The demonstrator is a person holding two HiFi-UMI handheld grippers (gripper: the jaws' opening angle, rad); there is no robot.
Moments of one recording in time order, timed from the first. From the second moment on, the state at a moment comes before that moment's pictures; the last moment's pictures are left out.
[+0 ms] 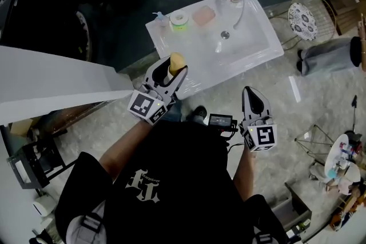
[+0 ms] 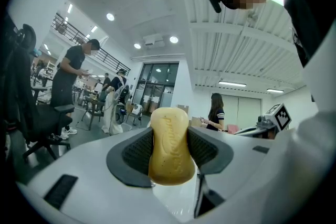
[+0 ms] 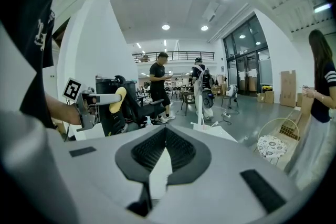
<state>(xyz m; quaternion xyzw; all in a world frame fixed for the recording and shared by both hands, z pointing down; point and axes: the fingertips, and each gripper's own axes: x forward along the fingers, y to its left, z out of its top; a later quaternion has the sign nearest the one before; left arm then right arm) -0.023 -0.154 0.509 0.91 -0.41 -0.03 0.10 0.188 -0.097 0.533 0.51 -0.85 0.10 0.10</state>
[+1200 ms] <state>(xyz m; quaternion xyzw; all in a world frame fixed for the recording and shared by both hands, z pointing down) 0.030 -0.075 0.523 0.91 -0.39 -0.04 0.11 0.227 -0.009 0.553 0.51 -0.85 0.07 0.12</state>
